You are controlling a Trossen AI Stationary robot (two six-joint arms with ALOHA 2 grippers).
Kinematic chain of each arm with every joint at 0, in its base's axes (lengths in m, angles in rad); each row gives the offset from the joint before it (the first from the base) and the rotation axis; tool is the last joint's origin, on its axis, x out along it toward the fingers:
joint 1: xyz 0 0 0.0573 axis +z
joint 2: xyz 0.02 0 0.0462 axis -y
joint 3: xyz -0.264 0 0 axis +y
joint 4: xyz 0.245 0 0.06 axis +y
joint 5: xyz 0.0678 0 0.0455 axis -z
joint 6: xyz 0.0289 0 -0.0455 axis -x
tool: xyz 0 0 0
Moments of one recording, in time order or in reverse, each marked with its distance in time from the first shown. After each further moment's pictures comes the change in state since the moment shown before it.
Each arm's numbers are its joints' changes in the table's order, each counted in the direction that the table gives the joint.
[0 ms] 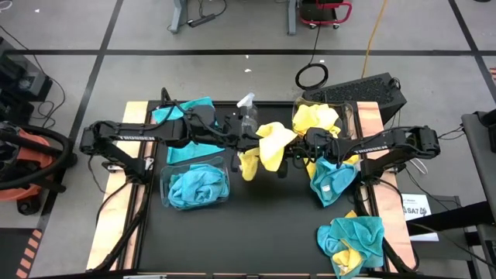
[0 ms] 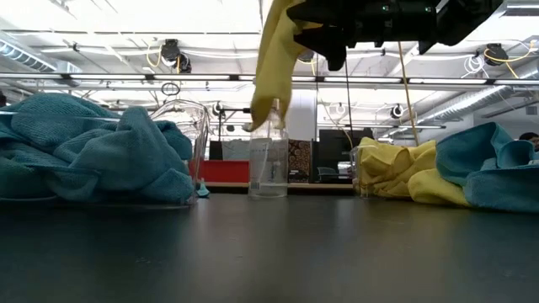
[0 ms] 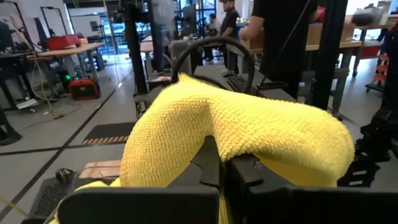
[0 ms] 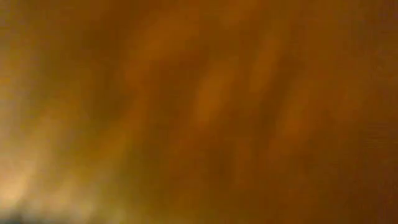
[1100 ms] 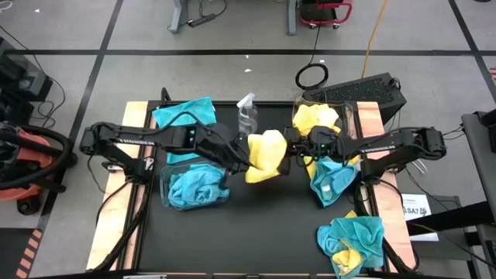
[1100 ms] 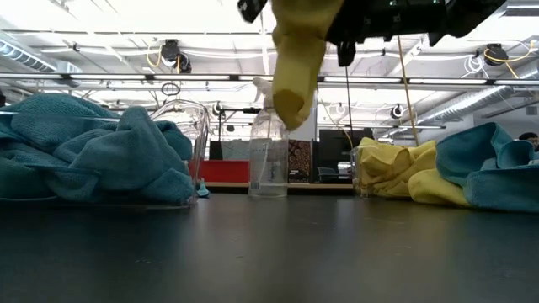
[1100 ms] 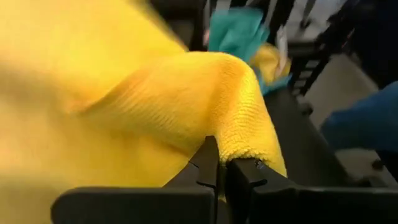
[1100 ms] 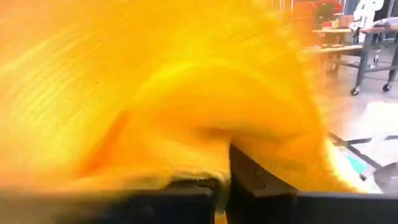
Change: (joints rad) left arm -0.072 -0.008 0.000 0.478 0.040 0.043; right arm -0.002 0.079 0.001 0.104 0.059 0.023
